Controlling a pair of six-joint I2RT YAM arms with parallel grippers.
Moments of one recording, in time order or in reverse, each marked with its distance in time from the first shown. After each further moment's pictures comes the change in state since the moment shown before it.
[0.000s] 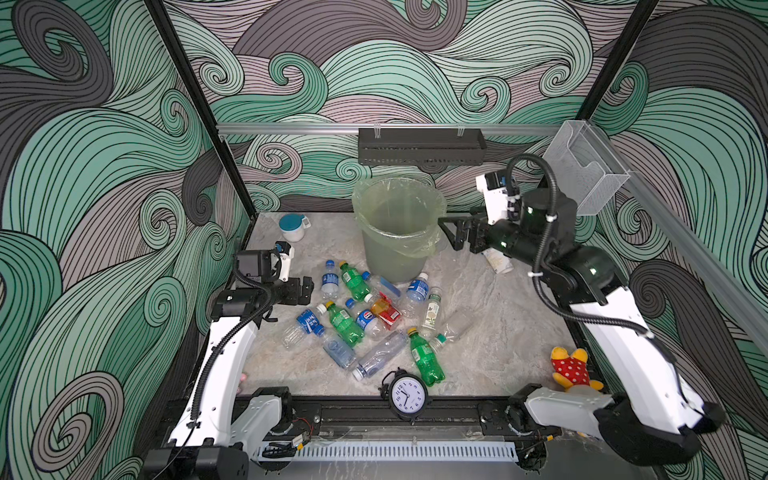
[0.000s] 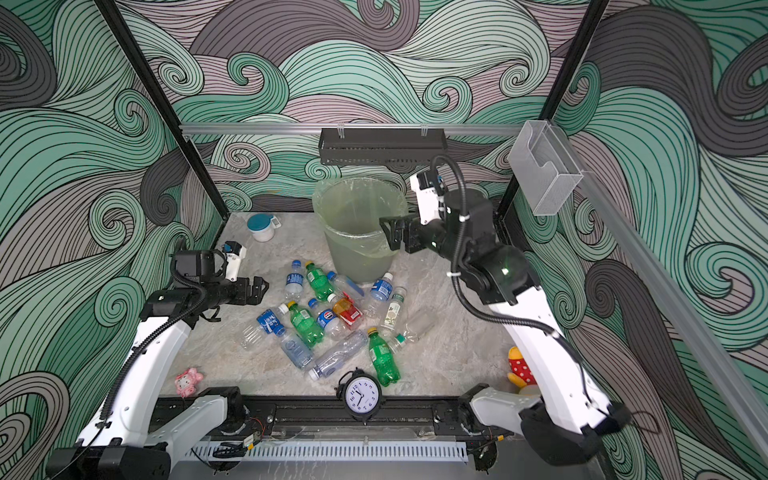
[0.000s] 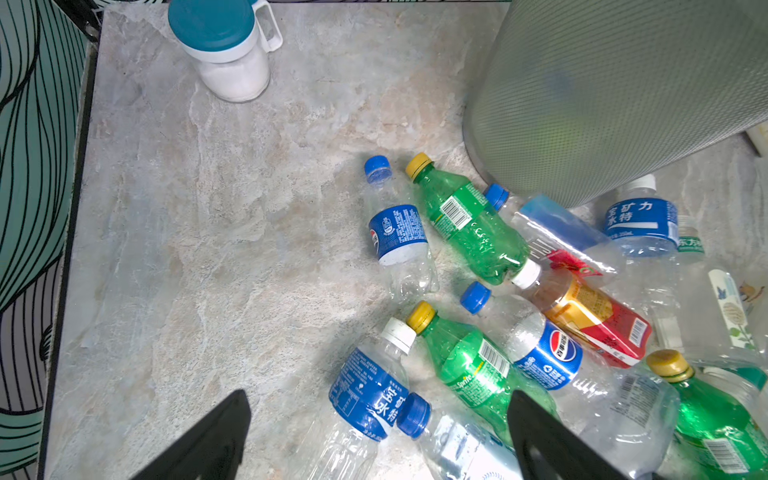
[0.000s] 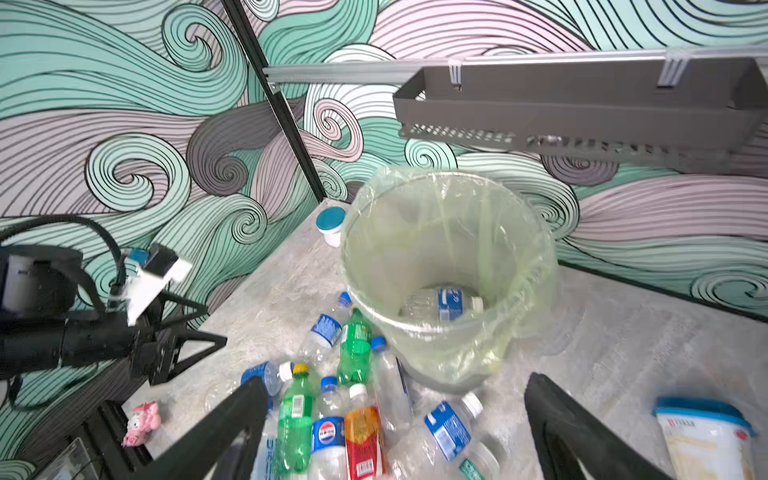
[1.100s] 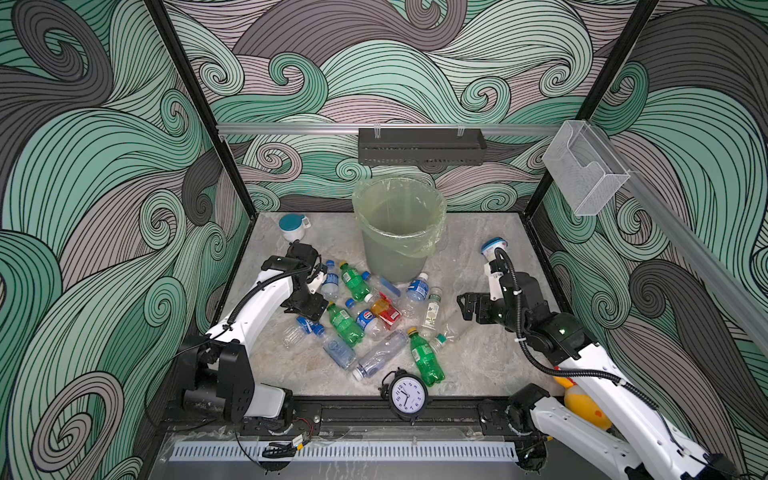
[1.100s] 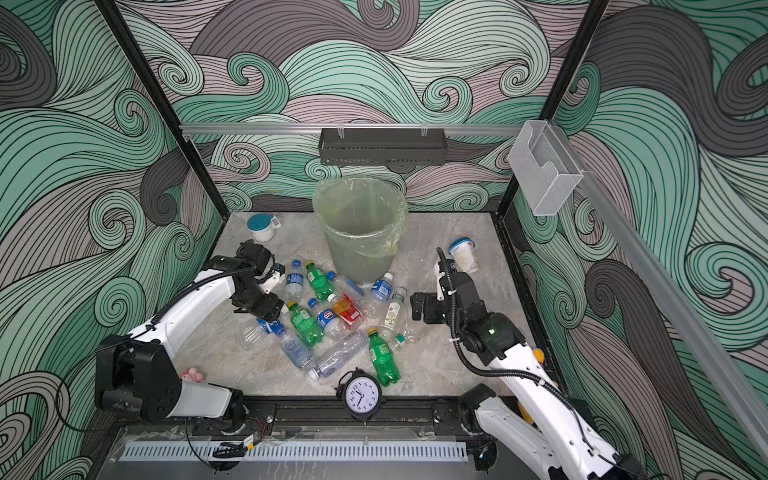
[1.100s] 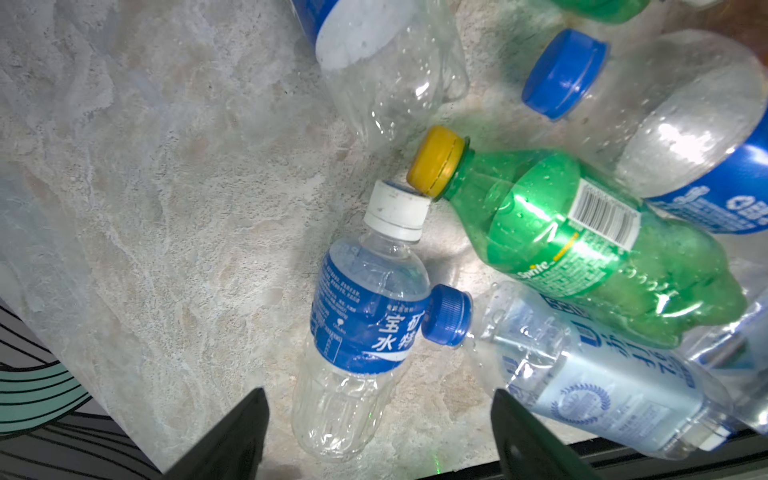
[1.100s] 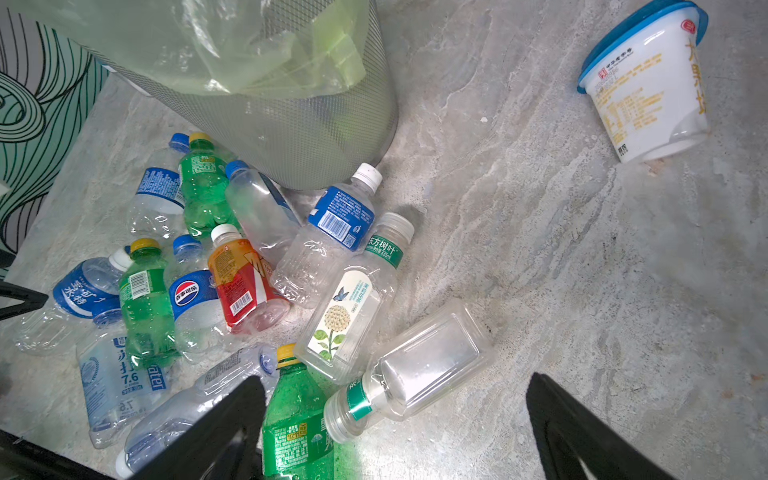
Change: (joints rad) left arm -0.227 0.404 0.093 -0.265 -0.252 0.130; right arm -0.046 -0.347 -0.769 0.008 0.150 0.227
